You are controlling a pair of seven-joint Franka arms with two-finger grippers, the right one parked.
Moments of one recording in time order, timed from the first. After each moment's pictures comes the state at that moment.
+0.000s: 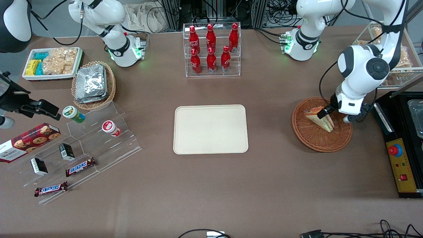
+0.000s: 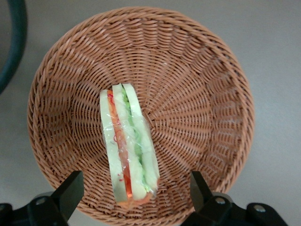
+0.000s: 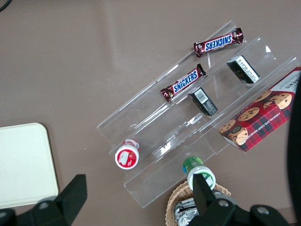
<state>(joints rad) 0.13 -0.05 -0.13 -2.50 0.00 2.45 -0.57</state>
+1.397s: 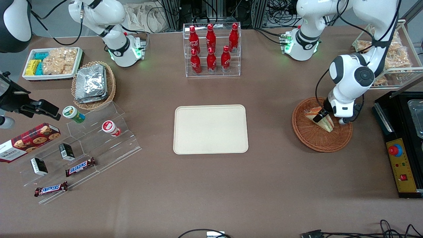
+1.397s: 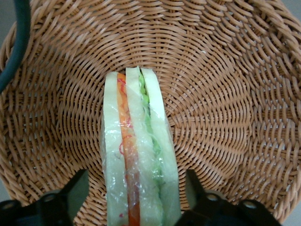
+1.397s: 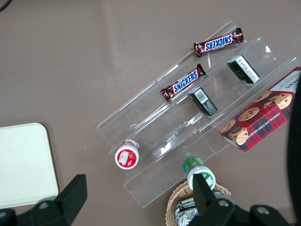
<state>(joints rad) 0.14 0.08 -0.13 -2.59 0.00 2.67 -0.72</state>
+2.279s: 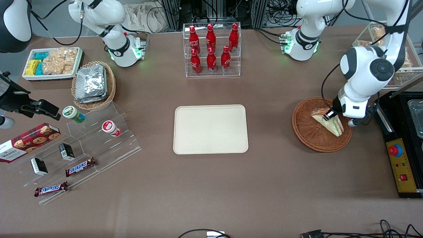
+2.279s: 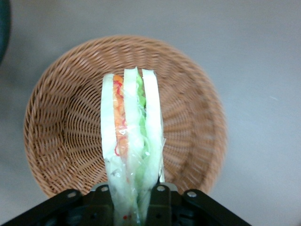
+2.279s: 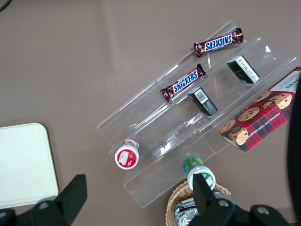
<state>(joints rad) 0.13 -0.07 -0.19 -2.37 0.01 2.33 -0.58</state>
